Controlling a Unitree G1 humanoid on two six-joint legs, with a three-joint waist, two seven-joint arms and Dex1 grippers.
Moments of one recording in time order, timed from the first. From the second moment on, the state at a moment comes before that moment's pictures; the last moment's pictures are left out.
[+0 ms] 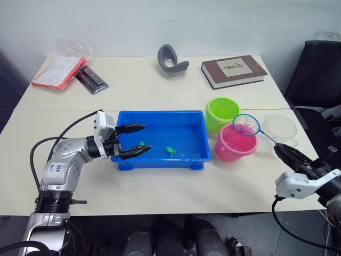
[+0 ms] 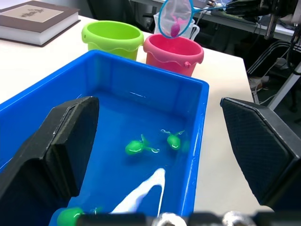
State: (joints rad) left arm -0.42 0.59 0.08 0.09 -0.53 0.29 -1.10; right arm 0.33 -0.79 -0.51 -0.26 -0.66 -0.64 0.23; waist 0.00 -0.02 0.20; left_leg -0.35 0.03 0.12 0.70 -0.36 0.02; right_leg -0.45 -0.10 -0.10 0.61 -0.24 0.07
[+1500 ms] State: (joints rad) left arm -0.14 0.82 0.34 -0.06 -0.55 0.31 -1.13; right arm -0.67 -1.04 0.38 -0.17 -0.10 0.04 1.01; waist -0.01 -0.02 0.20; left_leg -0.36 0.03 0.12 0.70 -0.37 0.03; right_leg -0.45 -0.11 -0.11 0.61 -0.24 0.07
